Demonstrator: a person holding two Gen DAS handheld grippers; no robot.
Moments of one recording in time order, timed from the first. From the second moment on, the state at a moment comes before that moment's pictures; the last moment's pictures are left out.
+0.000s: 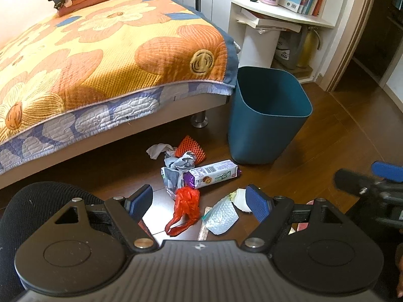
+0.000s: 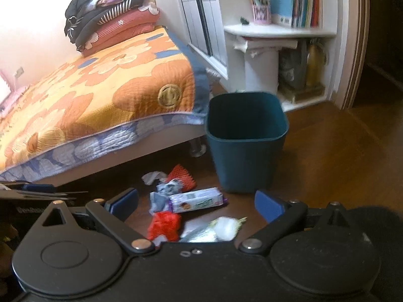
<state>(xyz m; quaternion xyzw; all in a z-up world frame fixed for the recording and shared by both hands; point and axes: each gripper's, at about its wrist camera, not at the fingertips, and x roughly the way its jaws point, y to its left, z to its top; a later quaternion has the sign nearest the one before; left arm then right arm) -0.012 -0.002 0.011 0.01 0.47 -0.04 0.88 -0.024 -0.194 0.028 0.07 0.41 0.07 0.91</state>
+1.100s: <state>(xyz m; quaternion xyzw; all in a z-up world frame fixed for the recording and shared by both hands) -0.014 -0.014 0.009 0.02 0.48 -0.06 0.88 -0.024 -0.173 0.021 0.06 0.42 0.10 0.90</state>
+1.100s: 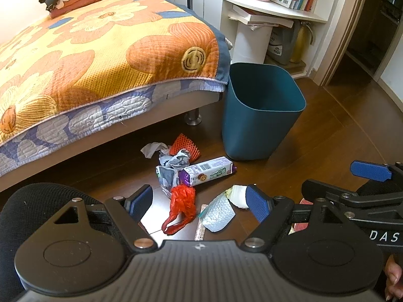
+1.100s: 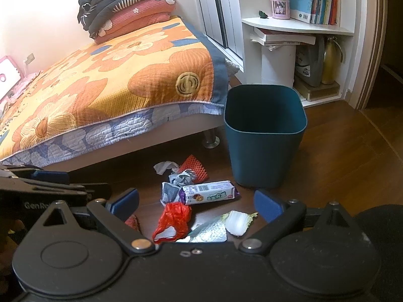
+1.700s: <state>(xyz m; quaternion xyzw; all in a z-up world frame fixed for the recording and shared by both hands) 0.107 -0.011 -0.022 -0.02 0.52 -0.02 0.85 0.120 -0.259 0.030 0.03 0.39 0.03 0.92</state>
